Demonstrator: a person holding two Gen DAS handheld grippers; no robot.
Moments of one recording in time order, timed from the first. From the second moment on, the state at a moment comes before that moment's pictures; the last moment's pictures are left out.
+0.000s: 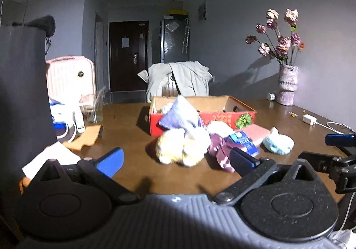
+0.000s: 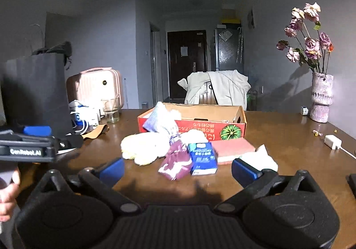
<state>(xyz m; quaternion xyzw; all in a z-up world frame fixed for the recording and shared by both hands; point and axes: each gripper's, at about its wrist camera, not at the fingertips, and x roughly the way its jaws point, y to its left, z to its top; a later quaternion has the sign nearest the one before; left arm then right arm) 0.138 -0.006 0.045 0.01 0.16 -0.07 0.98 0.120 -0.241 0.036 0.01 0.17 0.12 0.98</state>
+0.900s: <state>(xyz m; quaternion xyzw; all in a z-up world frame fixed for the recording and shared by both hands) 0.195 -0.002 0.015 0.00 0.23 -0.08 0.97 0.182 -0.232 0.008 0.04 0.21 0.13 0.97</state>
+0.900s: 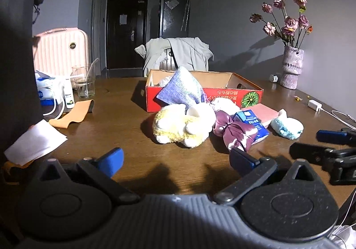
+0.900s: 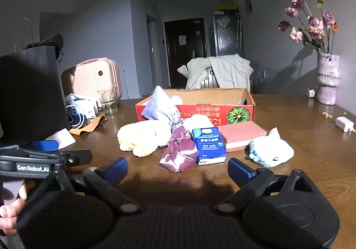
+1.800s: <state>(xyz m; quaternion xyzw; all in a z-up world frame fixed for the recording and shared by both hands) 0.233 -0.003 0.001 -0.03 0.26 -0.17 0.95 0.220 -0.245 -0.012 -0.01 0.32 0.22 0.92</state>
